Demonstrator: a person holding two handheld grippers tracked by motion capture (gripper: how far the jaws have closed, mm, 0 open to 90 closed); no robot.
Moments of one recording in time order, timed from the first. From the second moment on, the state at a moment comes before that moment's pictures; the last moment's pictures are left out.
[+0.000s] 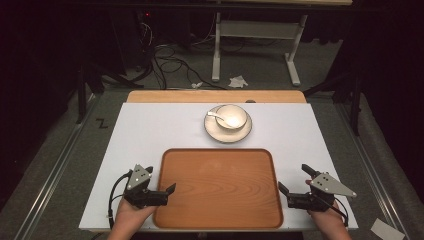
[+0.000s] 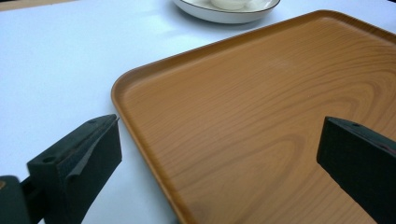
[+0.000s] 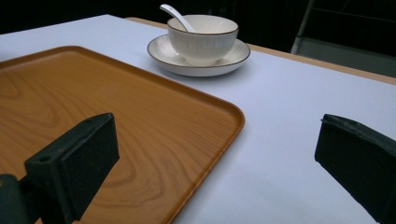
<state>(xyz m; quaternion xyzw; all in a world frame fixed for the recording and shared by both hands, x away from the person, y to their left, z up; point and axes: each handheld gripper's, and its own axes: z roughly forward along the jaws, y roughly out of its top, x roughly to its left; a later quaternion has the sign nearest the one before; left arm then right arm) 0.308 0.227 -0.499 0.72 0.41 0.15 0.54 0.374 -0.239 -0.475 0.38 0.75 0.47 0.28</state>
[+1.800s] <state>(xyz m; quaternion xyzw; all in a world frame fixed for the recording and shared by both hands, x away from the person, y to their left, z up) 0.309 0.229 -0.501 0.73 0.45 0.19 0.48 0.321 -0.288 -0.483 0.37 0.75 0.48 0.28</state>
